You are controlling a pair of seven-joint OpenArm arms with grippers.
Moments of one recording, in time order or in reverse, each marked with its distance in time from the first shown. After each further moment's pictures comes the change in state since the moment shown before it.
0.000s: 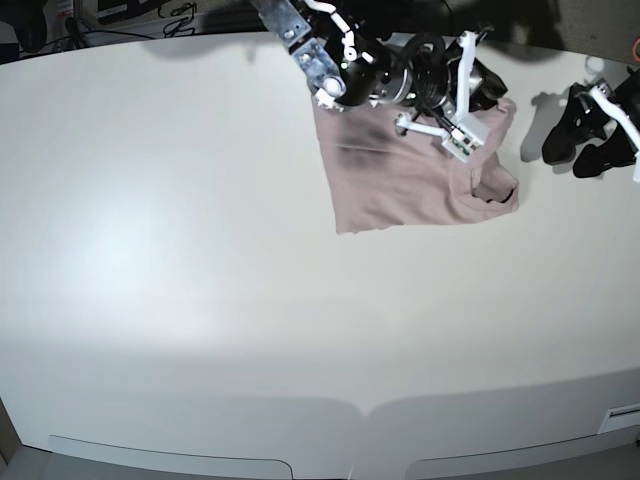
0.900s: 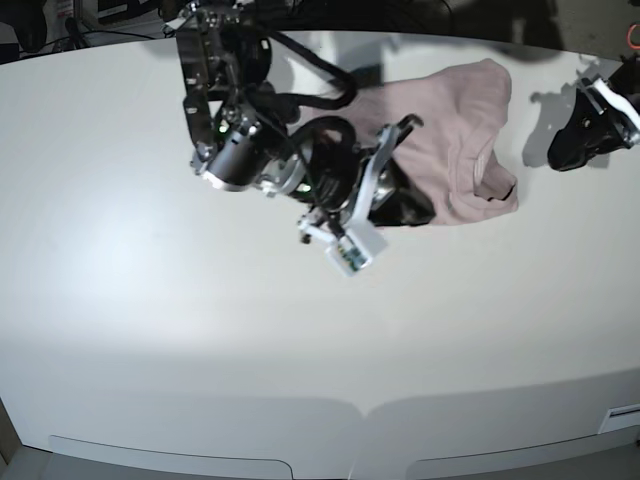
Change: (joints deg) left arm 3.3 3.9 0.0 0.1 -13.2 0.0 -0.9; right arm 6.2 4.0 22.5 16.5 4.9 4.6 -7.2
